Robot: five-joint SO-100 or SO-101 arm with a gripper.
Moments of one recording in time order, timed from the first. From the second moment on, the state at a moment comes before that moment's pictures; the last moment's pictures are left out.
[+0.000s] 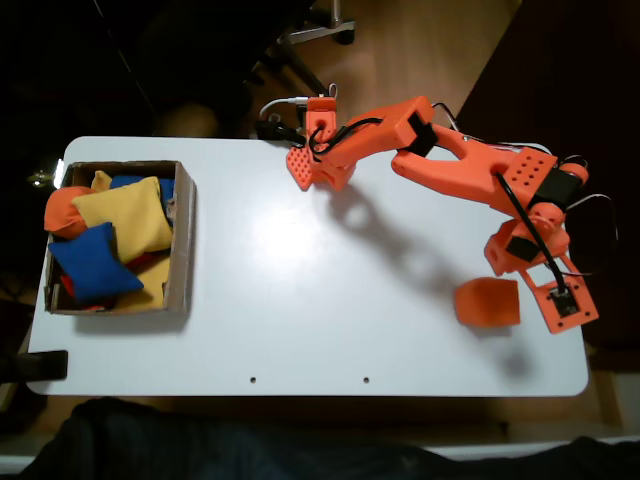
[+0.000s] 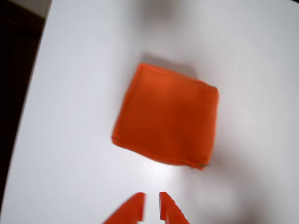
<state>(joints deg) -53.1 59.9 40.5 94.0 -58.0</state>
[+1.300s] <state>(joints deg) -50.7 65.5 50.4 95.7 -66.7</state>
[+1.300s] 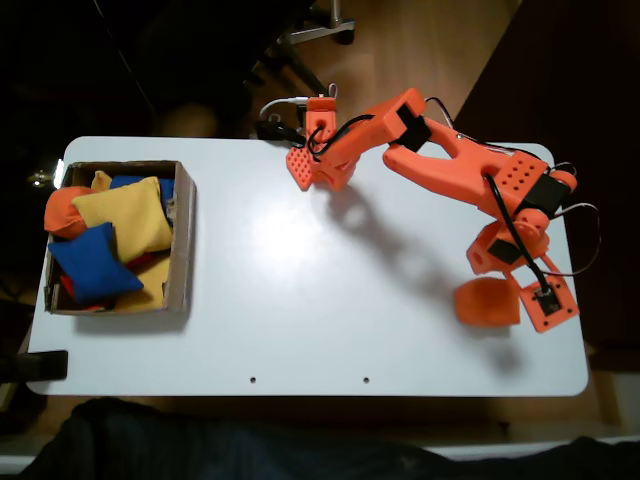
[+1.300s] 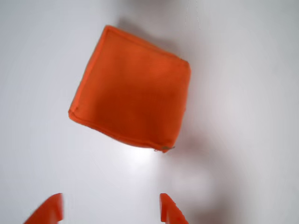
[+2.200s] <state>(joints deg) -47.6 64.6 54.0 89.2 -70.9</state>
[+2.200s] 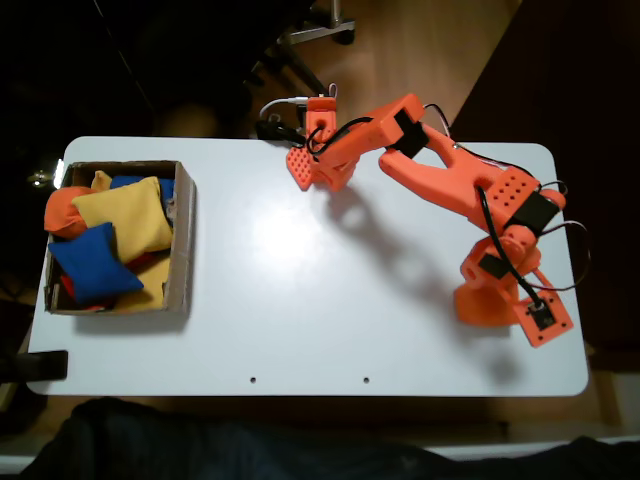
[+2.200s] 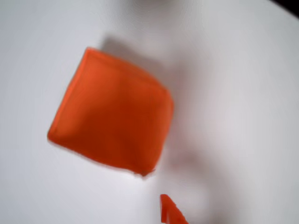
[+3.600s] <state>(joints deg) -43.9 71.2 75.2 64.9 -83.9</state>
